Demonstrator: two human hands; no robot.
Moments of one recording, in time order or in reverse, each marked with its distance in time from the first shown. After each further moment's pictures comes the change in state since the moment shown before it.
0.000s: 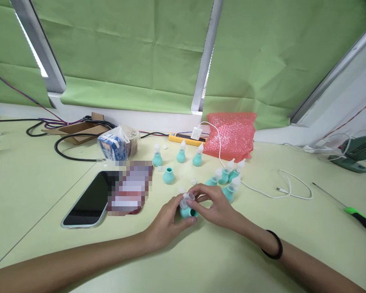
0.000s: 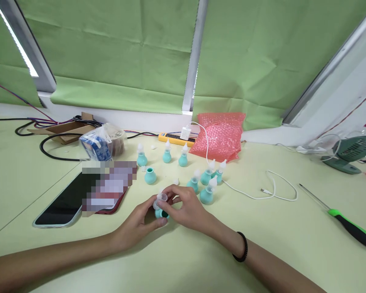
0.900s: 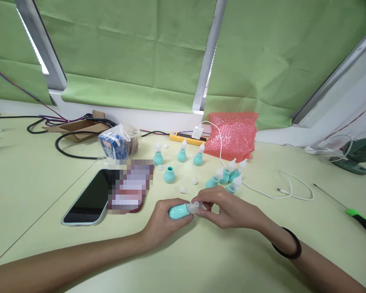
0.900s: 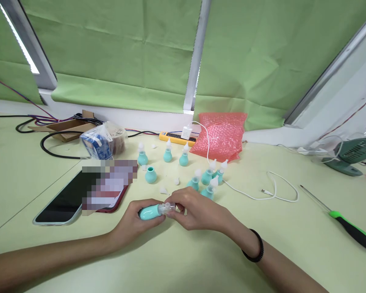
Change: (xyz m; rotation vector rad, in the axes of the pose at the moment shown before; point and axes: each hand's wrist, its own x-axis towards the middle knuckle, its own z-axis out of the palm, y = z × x) left_hand -0.002 -0.001 -0.001 -0.018 0.100 -0.063; right_hand 0.003 -0.016 -0.034 -0.373 -0.397 -0.136
